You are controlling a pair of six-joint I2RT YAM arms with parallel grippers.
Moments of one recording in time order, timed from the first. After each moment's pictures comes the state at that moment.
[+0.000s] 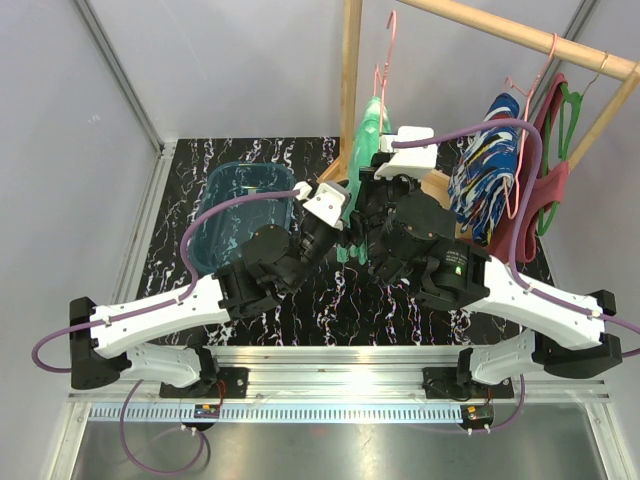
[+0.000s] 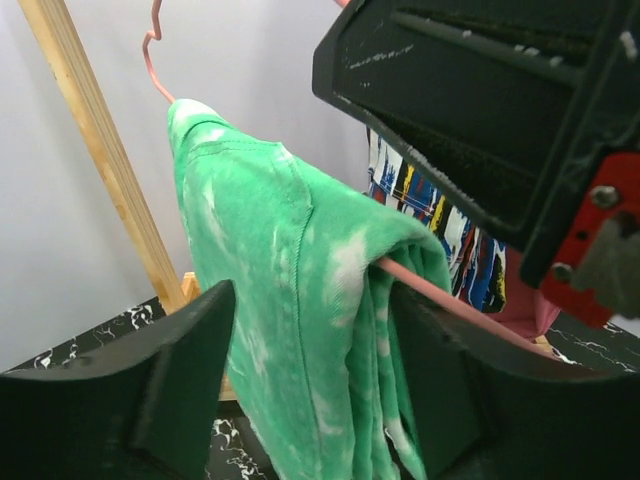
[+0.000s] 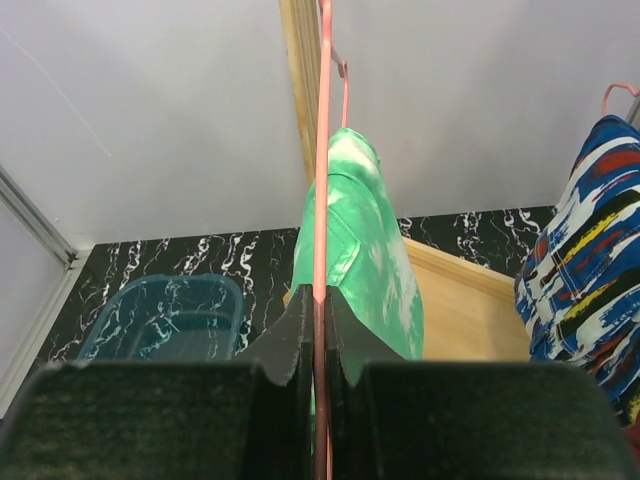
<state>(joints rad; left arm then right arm) -1.22 1.22 1.17 0.31 -0.51 0.19 1.33 1.35 1.70 -0.08 1.35 -0.13</state>
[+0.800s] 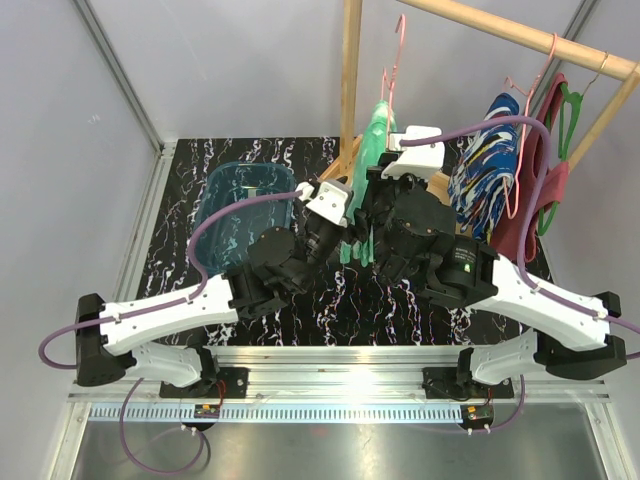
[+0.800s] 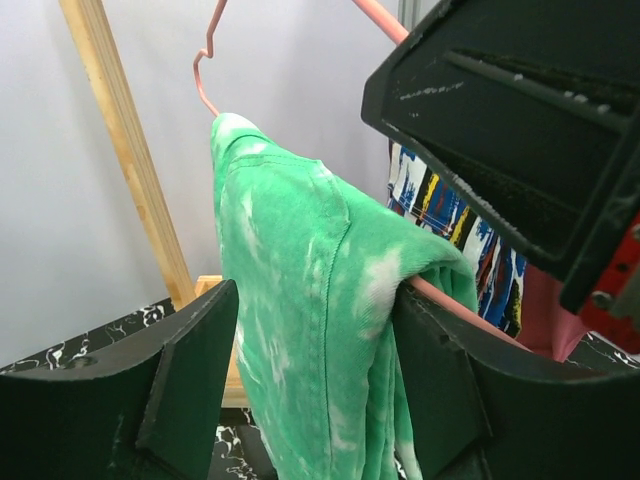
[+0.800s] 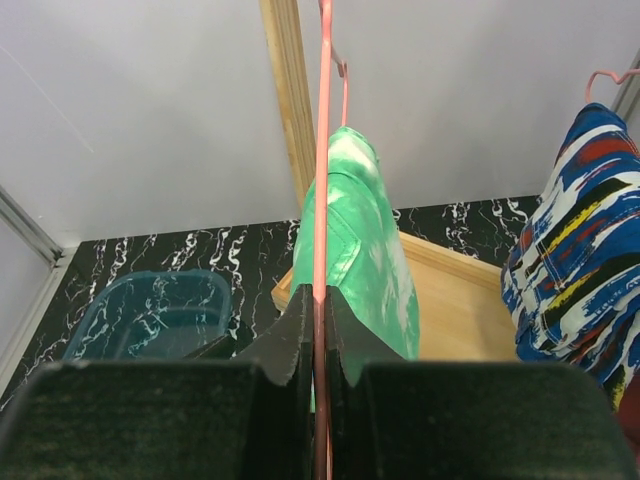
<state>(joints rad) -1.22 1.26 1.17 0.40 -0.59 0.20 1.32 1.34 1.71 -0.20 1.35 -0.04</state>
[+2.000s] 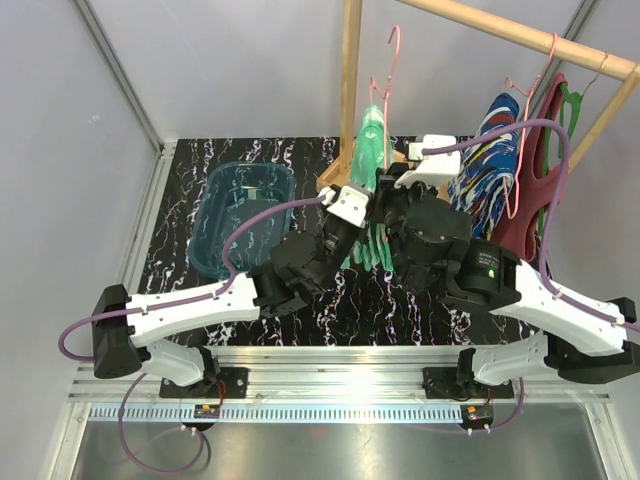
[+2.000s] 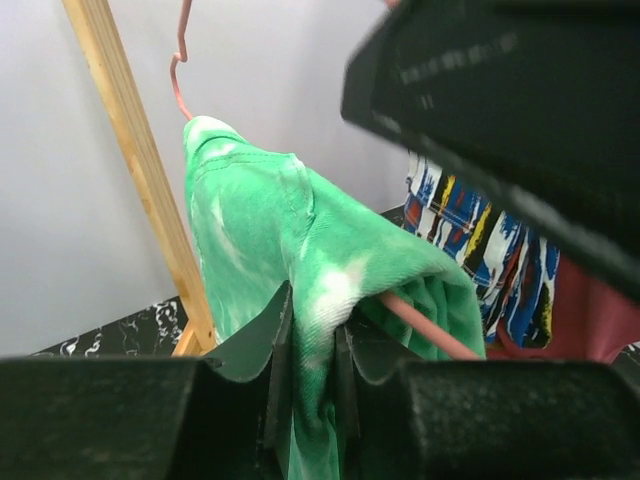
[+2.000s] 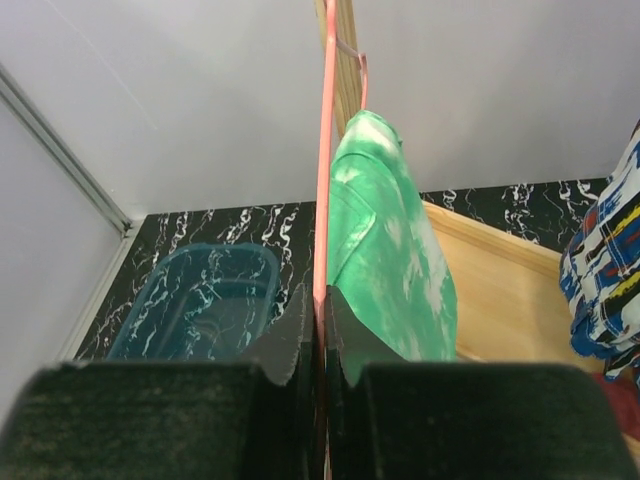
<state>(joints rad) -1.23 1.37 1.17 0.53 -0.65 0.26 1.32 1.26 1.69 -0.36 1.24 0.16</state>
